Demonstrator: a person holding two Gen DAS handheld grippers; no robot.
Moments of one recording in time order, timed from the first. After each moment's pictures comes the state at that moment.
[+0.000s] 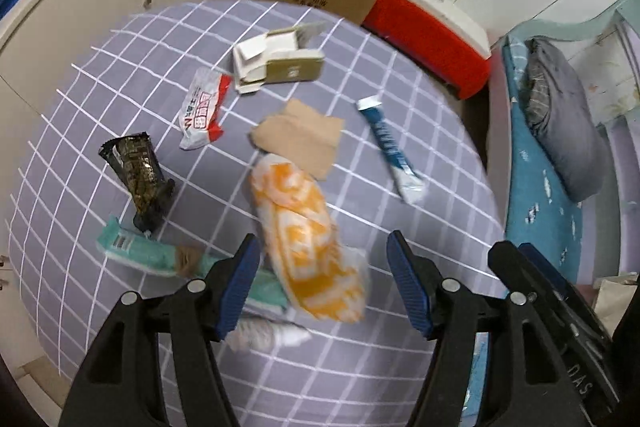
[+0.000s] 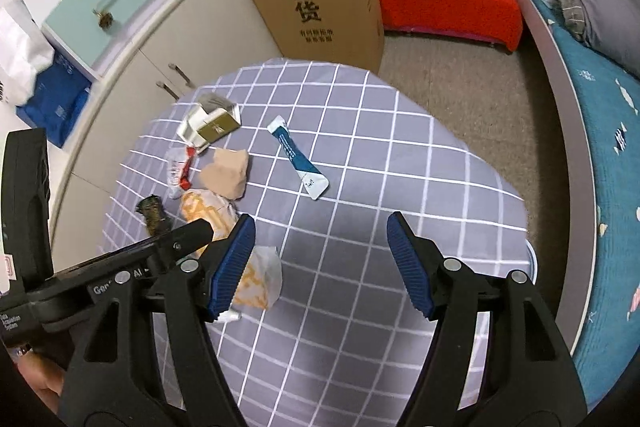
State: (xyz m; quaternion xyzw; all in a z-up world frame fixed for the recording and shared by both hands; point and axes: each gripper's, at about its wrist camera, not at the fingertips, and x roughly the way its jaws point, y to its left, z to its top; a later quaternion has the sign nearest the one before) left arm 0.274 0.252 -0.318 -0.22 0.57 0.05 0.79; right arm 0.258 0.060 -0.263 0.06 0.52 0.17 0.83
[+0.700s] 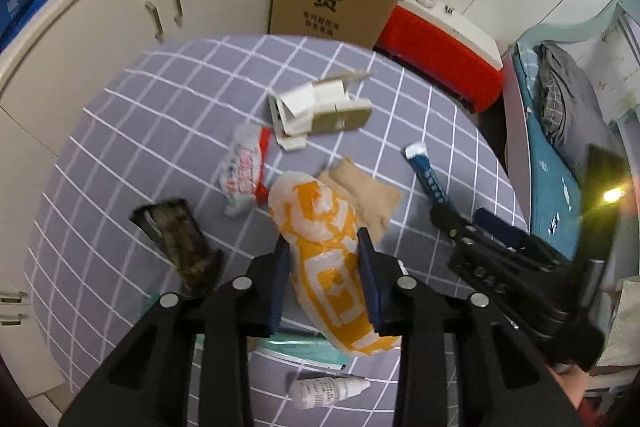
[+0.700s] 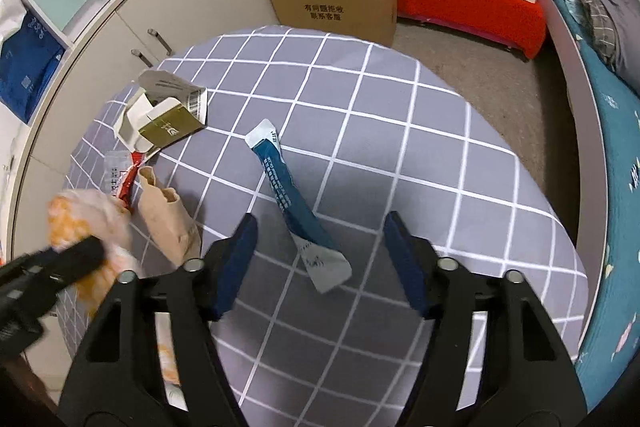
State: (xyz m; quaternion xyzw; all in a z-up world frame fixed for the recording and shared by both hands) left arm 0.292 0.295 -0.315 -0.18 0.54 0.08 0.82; right arm 0.323 0.115 -0.332 0.00 0.54 0.18 0.82
